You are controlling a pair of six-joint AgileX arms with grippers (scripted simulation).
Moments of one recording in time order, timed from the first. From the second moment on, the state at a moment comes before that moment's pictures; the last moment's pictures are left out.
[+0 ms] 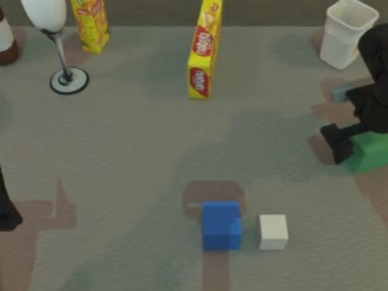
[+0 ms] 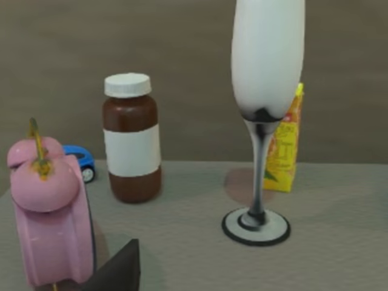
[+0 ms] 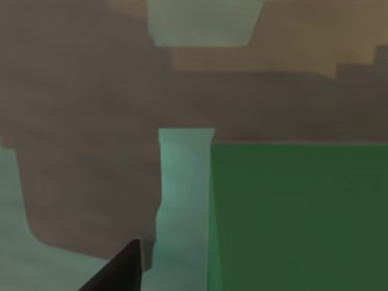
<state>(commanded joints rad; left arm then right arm) 0.02 0.00 0.00 0.00 0.00 0.00 0.10 2.22 1.53 -0.87 0.00 -0.21</state>
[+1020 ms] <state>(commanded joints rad) 0.02 0.00 0.00 0.00 0.00 0.00 0.10 2.22 1.53 -0.87 0.00 -0.21</state>
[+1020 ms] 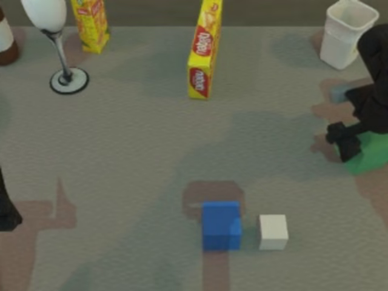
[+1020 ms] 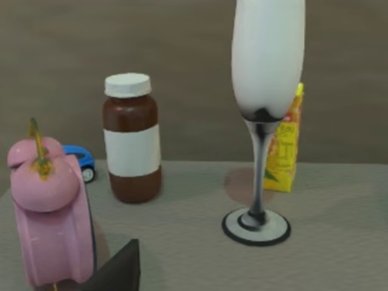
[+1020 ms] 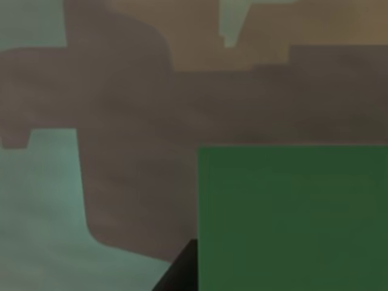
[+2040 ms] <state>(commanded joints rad) 0.02 0.00 0.00 0.00 0.00 0.00 0.10 2.13 1.68 -1.11 0.00 -0.21</state>
